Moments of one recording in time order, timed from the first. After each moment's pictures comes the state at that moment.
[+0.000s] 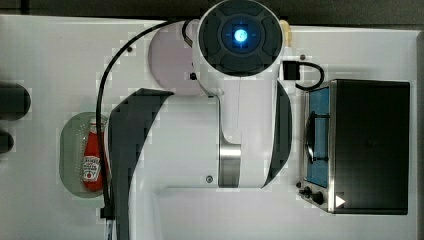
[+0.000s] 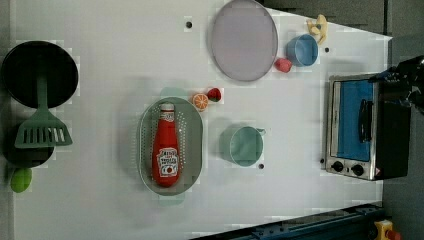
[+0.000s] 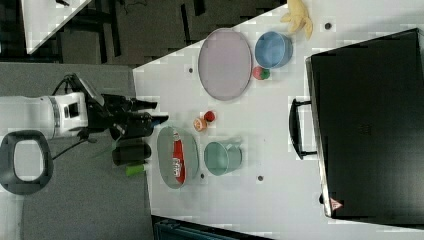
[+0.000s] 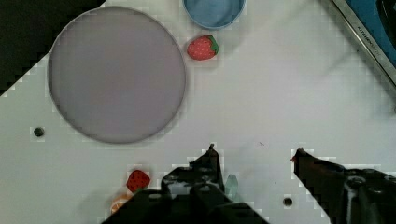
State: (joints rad) arm -0.03 0.02 0.02 -1.78 -0.01 0.22 -0.05
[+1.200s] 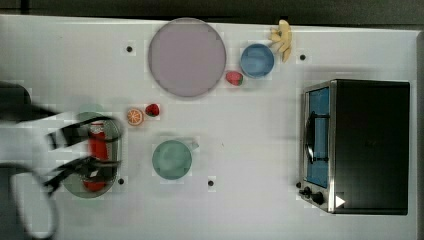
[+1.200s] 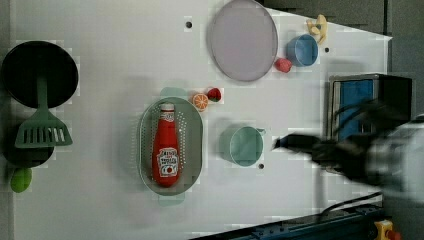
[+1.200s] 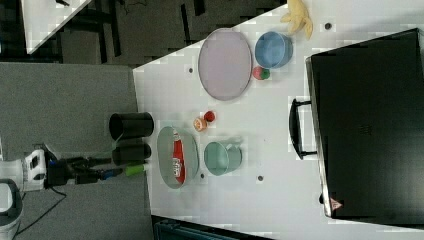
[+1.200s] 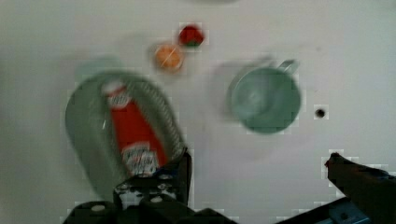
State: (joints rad) arm -0.09 -0.09 0.64 -1.89 0.00 0.15 0.07
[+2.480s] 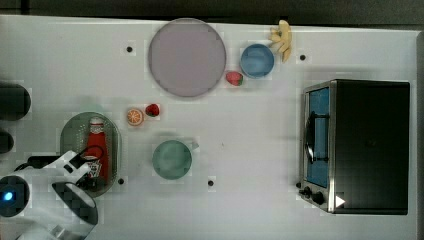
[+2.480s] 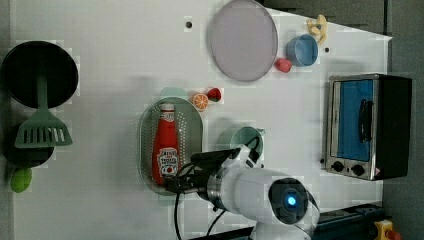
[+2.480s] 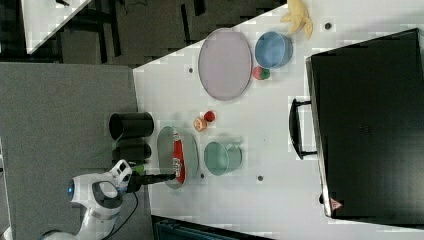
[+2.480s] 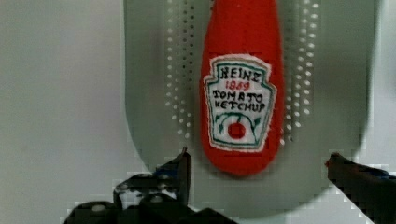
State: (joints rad) arm -0.07 0.31 0.84 -2.33 -0.21 0.94 0.08
